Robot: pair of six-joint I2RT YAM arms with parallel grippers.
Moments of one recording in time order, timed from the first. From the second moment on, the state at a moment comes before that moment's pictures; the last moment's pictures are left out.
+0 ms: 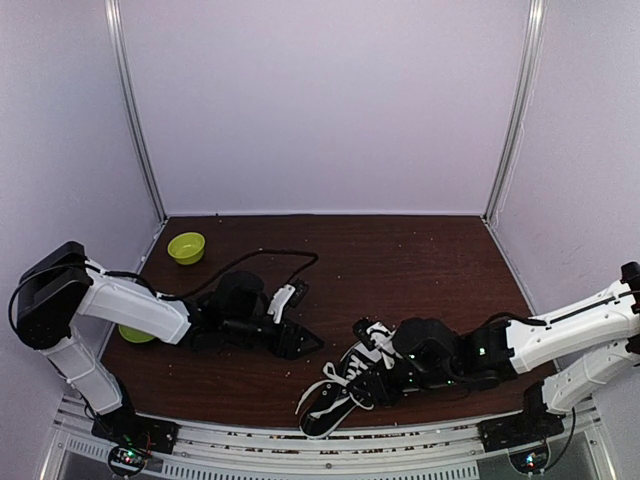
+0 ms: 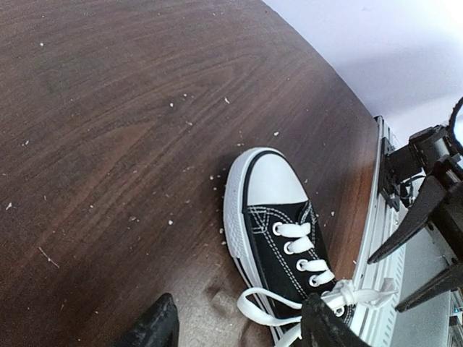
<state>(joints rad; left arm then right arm) -0.93 1.62 0.68 0.38 0.38 -0.44 1.29 1.32 0.64 -0.05 0.07 0.63</state>
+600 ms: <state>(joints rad) -0.93 1.63 0.68 0.39 0.38 -0.44 1.30 1.36 0.67 -0.09 0.07 0.63</state>
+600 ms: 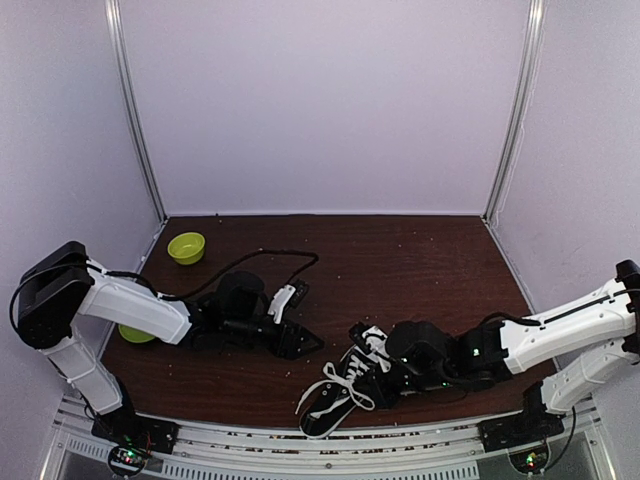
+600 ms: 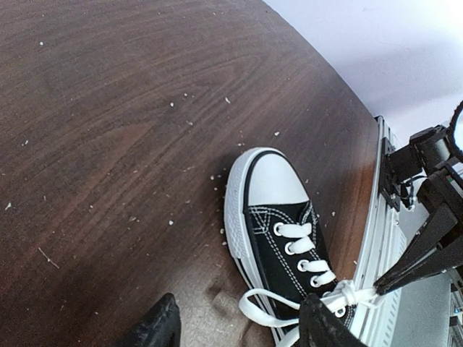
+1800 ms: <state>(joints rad) -1.05 1.75 0.68 0.55 0.64 -0.45 1.15 1.11 0.41 -0.15 0.16 0.75</state>
